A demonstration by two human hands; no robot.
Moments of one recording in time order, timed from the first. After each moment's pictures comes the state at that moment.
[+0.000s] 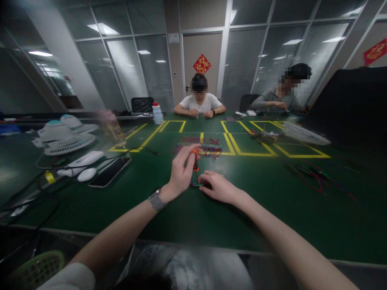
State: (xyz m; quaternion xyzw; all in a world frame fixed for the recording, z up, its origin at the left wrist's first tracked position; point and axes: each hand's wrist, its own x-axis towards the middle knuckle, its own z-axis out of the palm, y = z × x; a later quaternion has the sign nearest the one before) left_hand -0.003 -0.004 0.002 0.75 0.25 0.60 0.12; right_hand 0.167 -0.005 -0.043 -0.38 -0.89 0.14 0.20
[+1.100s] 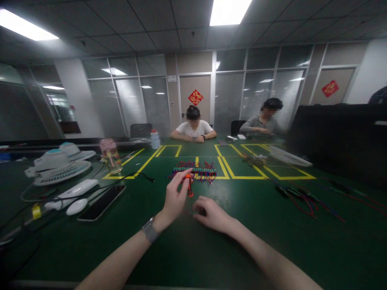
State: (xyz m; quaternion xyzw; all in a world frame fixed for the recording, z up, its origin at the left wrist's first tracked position) left_hand -0.008 0.005 -0.001 0.74 0.28 0.60 0.14; right_hand 0.159 0.001 -0.057 -0.40 -0.86 0.18 0.26
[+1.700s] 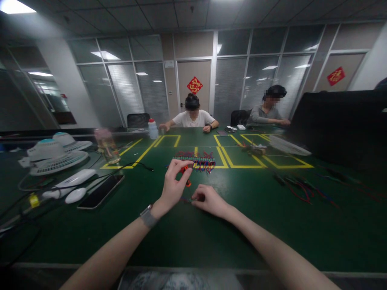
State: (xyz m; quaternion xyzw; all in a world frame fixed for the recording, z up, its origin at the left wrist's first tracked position) left_hand -0.009 0.003 0.004 0.74 0.29 0.60 0.12; right_hand 0.158 0.001 -0.055 -0.42 -0.83 0.22 0.29
